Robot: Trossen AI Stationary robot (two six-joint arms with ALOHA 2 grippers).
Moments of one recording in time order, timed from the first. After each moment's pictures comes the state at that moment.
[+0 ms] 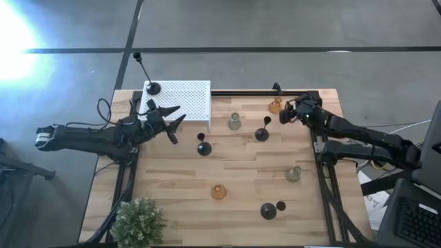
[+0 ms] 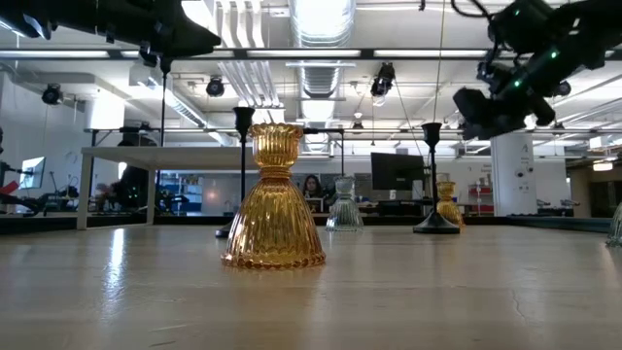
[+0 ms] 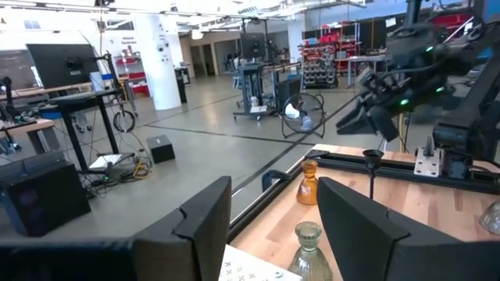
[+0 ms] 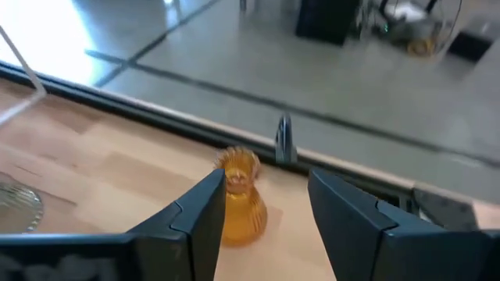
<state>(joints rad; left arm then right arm) 0.04 0.68 0.45 0.33 -0.56 0.13 -0.54 0.79 0.46 -0.25 0.61 0.34</state>
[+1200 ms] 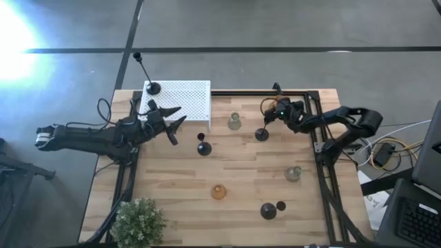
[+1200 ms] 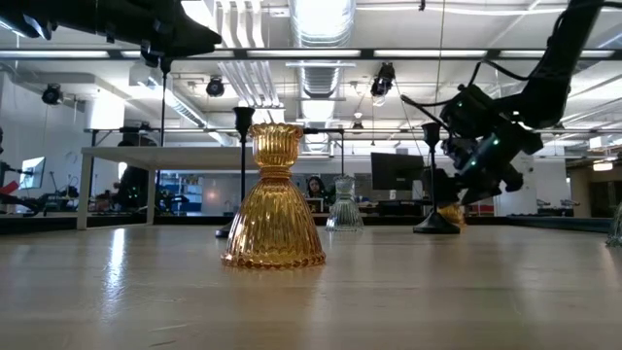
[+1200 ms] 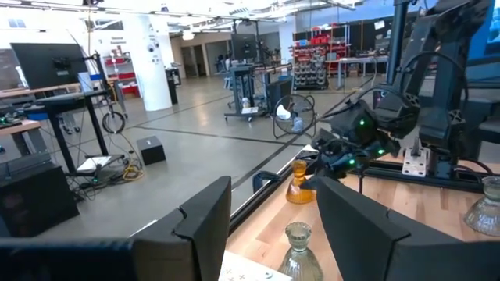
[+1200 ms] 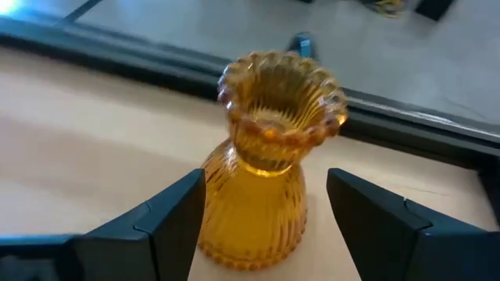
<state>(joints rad) 0.04 0.68 0.45 0.33 -0.53 0.12 -0.66 1.53 0.39 0.44 0.64 0.36</state>
